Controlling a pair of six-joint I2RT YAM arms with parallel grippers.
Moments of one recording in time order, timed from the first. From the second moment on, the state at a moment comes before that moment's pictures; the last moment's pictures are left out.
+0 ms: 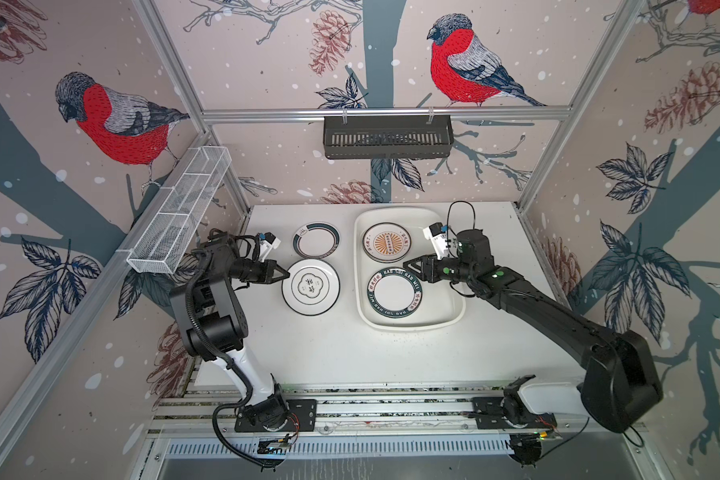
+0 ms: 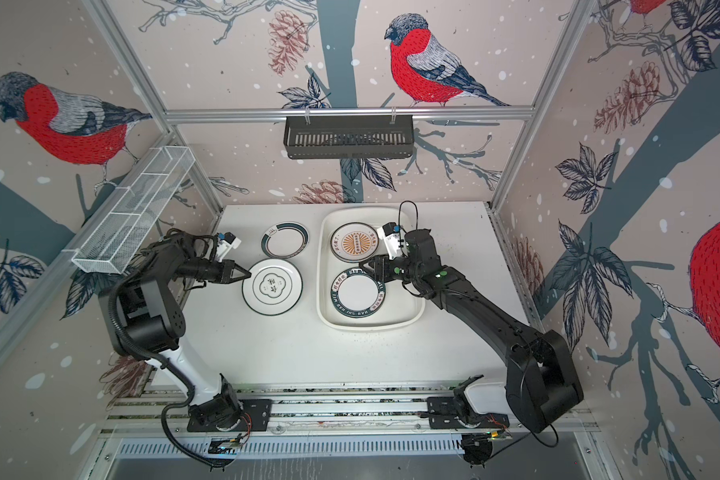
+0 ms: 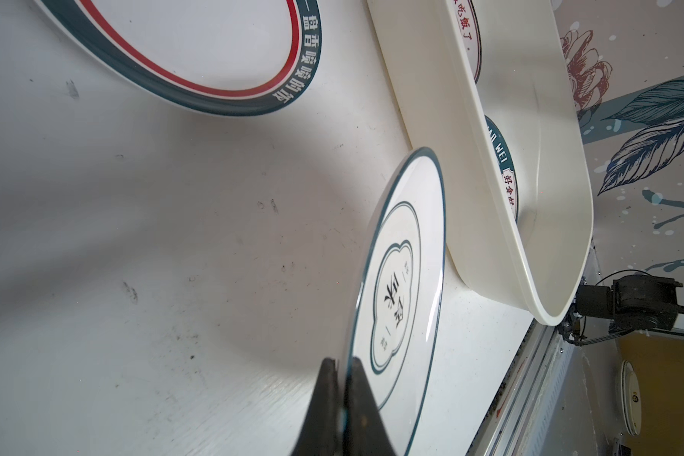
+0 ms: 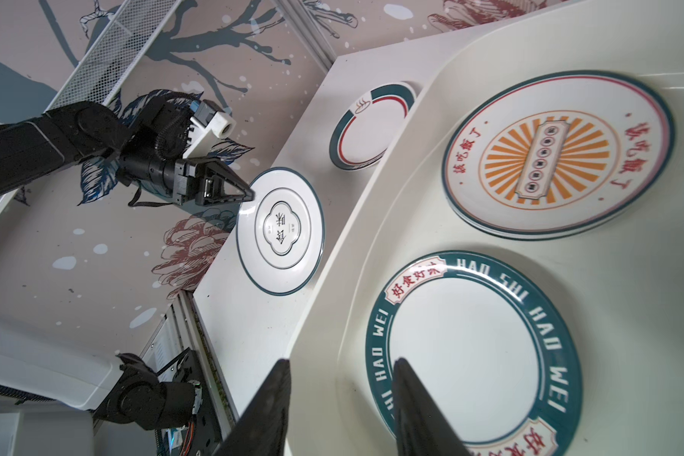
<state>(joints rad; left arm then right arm) 0.39 1.81 1.36 -1.10 0.84 0.68 0.52 1.36 0.94 -0.07 -0.60 0.42</state>
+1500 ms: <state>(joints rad) 0.37 1.70 1.61 -1.30 0.99 0.68 0.78 1.81 1.21 0.27 -0.63 0.58</state>
